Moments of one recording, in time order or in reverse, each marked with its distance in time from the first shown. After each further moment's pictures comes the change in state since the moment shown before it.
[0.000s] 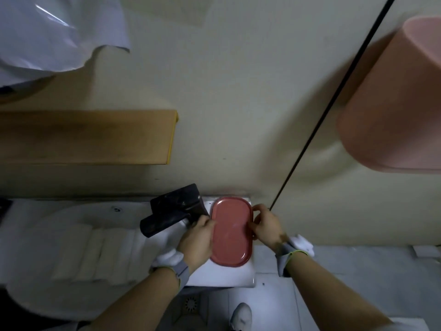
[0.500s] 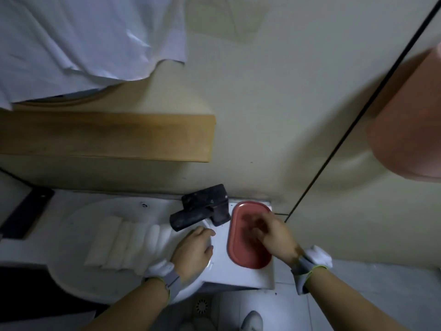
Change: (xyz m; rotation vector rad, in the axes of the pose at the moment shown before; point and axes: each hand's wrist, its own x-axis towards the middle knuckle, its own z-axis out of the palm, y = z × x) left_hand -0.052 -0.052 -0.014 -0.094 0.116 -0.028; right_hand -0.030 -0.035 0.011 -0.153 -0.042 -0.273
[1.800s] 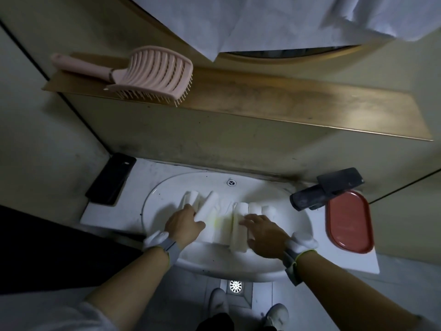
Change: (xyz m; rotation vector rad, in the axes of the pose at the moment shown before) left_hand -0.076 -0.269 -0.122 -0.128 -0.026 -0.442; right_hand 0.006 -0.218 0.218 -0.549 -0.395 -0.215
